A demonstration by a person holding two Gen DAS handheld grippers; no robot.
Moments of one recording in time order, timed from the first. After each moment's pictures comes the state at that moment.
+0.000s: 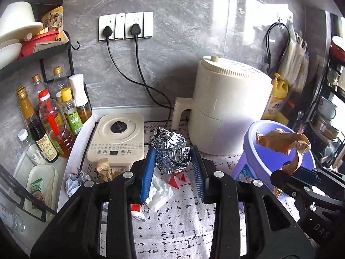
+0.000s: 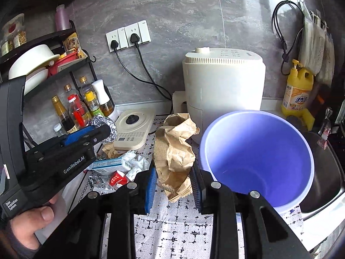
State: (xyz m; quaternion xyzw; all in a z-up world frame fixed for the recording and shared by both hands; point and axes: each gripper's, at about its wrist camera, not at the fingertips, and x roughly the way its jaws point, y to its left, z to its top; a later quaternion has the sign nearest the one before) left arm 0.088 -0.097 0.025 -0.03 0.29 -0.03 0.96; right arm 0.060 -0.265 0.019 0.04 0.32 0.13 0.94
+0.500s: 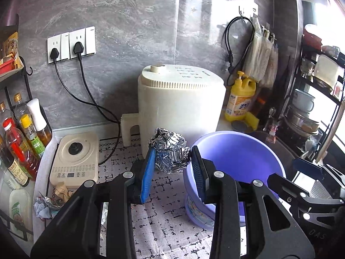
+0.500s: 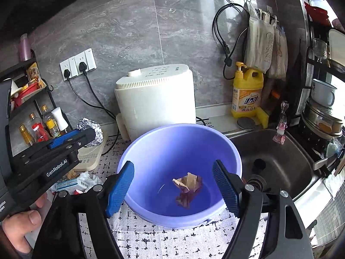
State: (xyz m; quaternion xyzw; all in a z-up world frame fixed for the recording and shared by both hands) left arm 0.114 -0.184 0.039 0.00 0.27 -0.12 0.95; right arm 0.059 -0.357 0.026 0.07 0.29 0.00 0.95
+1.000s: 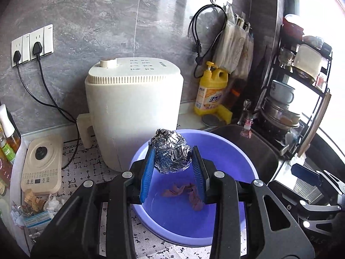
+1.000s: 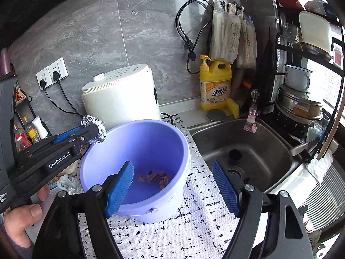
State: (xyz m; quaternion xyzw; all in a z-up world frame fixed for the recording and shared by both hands) left arm 0.131 -0.243 0.028 -0.01 0.29 -0.21 0.93; right arm 0.039 -0.408 0.018 0.09 0.30 -0.06 0.95
